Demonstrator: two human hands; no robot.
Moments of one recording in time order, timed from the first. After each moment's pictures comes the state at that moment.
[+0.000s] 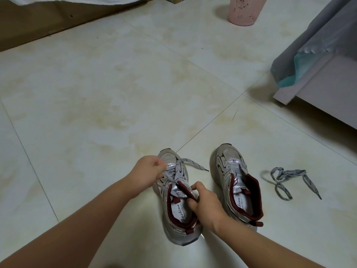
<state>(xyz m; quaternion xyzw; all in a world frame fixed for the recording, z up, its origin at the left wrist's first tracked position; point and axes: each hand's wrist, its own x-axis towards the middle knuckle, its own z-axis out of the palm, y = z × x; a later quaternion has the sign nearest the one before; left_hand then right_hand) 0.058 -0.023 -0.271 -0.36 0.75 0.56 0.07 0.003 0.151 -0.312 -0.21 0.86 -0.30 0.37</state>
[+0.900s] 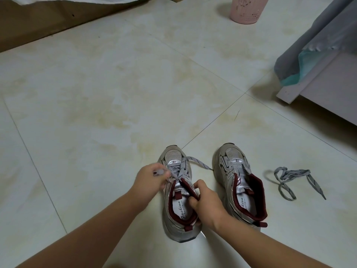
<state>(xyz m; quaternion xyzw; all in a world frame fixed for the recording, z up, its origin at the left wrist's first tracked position) 0.072 -0.007 -0.283 -0.41 0.67 0.62 -0.01 0.005 0.145 -0.312 -0.19 0.86 -0.29 0.37</state>
